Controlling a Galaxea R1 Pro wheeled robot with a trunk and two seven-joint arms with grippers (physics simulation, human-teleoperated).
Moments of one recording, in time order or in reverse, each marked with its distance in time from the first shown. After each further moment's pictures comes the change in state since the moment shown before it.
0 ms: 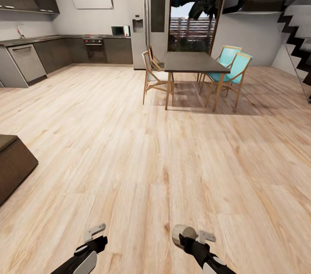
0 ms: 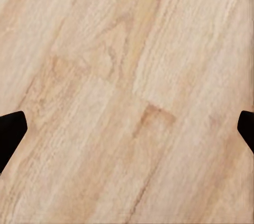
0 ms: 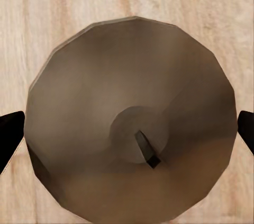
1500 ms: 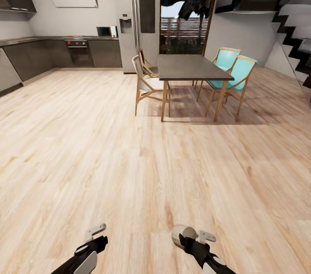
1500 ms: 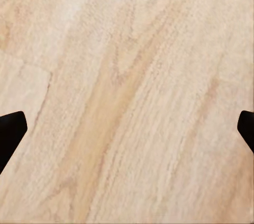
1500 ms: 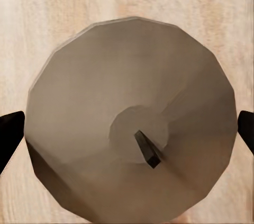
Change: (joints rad) left arm 0.000 -0.002 0.000 0.000 -0.005 0.000 0.000; right arm 0.000 0.000 0.001 0.000 0.000 -0.002 -0.001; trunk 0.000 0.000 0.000
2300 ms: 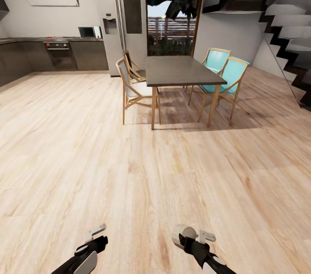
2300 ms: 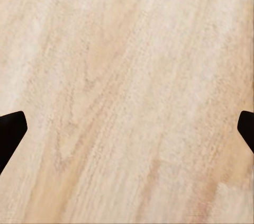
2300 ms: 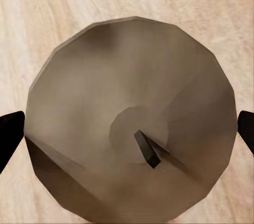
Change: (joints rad) left arm 0.000 -0.001 0.001 0.000 0.001 0.000 0.000; right arm -0.001 0.000 -0.001 -0.001 0.000 0.003 0.002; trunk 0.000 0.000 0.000
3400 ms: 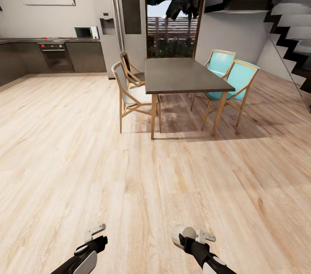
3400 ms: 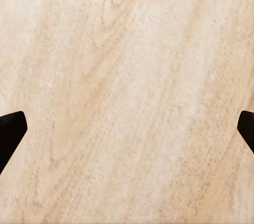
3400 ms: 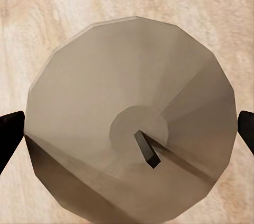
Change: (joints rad) left arm 0.000 0.001 0.002 0.000 0.003 -0.001 0.000; right arm 0.000 0.000 0.000 0.001 0.001 0.000 0.002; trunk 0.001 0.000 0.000
